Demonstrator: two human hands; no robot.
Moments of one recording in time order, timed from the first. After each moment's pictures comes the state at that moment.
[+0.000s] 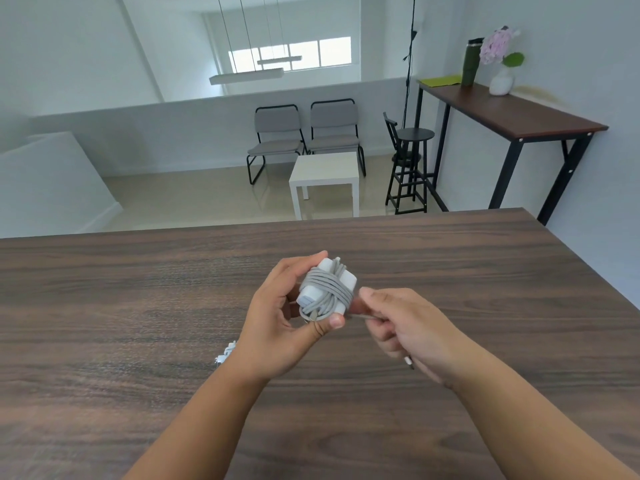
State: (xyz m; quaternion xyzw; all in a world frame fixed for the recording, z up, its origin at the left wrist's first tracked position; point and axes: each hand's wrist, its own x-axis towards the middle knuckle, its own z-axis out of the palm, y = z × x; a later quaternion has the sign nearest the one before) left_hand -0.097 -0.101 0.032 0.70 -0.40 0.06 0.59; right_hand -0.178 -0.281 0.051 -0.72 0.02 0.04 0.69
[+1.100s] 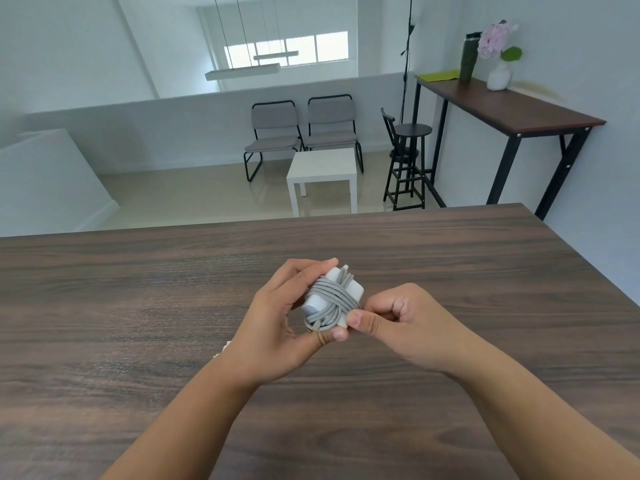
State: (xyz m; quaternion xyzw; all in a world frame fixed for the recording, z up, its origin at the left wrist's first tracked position) left_hand -0.093 -0.095 0.035 0.73 -0.48 0.07 0.49; right_hand -0.179 -0.284 0.053 -0.84 -0.06 -0.03 0.53
